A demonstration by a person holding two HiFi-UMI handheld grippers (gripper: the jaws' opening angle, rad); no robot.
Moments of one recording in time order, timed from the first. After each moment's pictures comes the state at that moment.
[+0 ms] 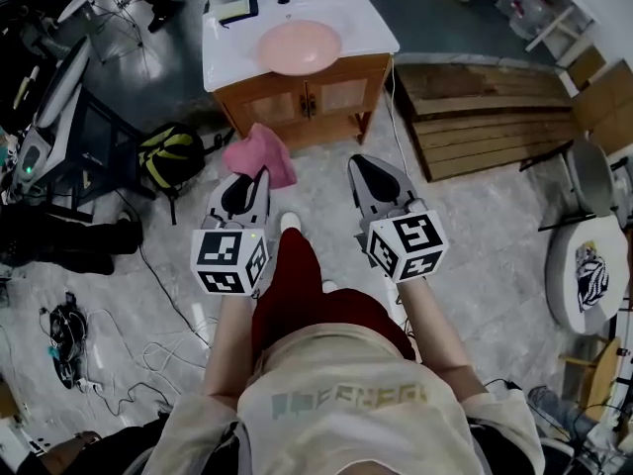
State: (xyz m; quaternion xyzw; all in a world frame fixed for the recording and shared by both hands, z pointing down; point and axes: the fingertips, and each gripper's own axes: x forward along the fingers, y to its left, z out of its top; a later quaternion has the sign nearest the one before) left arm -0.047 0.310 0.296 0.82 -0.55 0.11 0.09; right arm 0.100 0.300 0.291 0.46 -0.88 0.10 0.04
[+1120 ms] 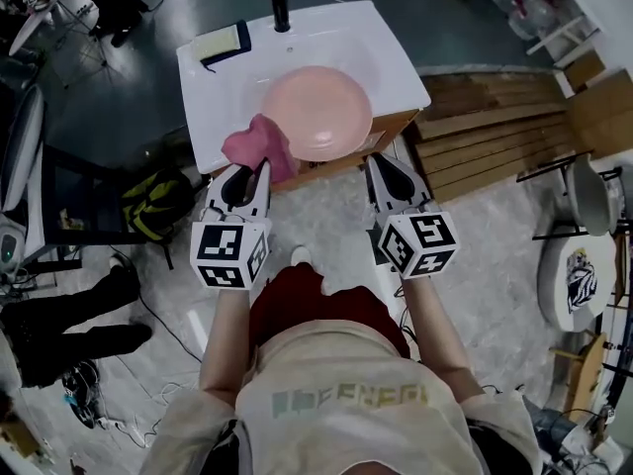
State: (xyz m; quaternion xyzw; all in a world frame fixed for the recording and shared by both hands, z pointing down) left arm -0.125 -0.009 0.320 0.85 -0.51 0.11 0.11; right arm 0.050 -0.003 0.321 0.54 -0.83 0.15 0.06
